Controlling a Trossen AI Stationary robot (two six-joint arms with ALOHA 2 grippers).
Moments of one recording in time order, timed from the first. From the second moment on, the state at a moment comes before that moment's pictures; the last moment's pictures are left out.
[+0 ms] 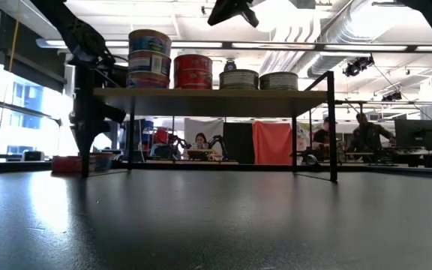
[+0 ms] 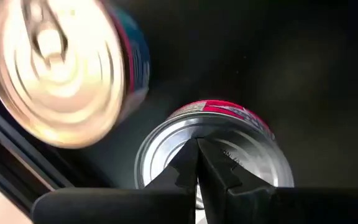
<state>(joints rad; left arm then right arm) 0.77 1.51 0.78 -0.81 -0.28 0.10 -0.30 1.96 2.35 -1.08 0.03 0.31</state>
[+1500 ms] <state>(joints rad) 0.23 1.22 0.57 -1.11 -0.08 -0.84 -0.28 1.96 2.35 -1.02 0.06 0.26</state>
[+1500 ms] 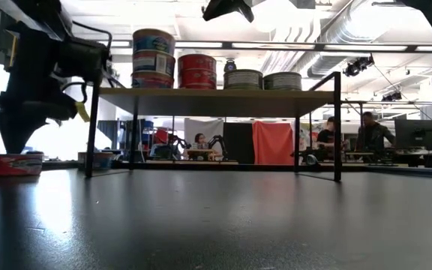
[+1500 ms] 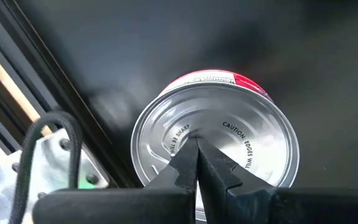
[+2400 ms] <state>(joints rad) -0.52 1.22 0.61 -0.72 0.13 -0.99 -0.28 1.96 2.35 -1.02 0.00 0.23</state>
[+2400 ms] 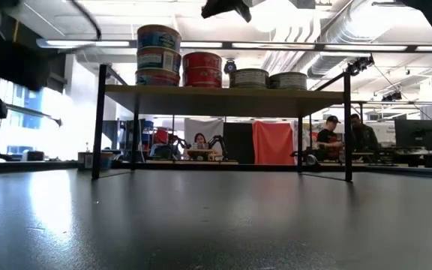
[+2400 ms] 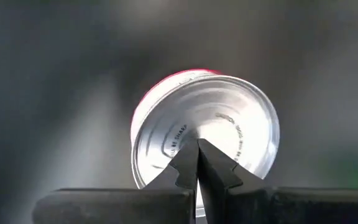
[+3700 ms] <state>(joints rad) -0.41 2.01 1.30 -0.15 -0.12 -0.44 0.79 1.35 0.99 -0.59 0.11 1.26</state>
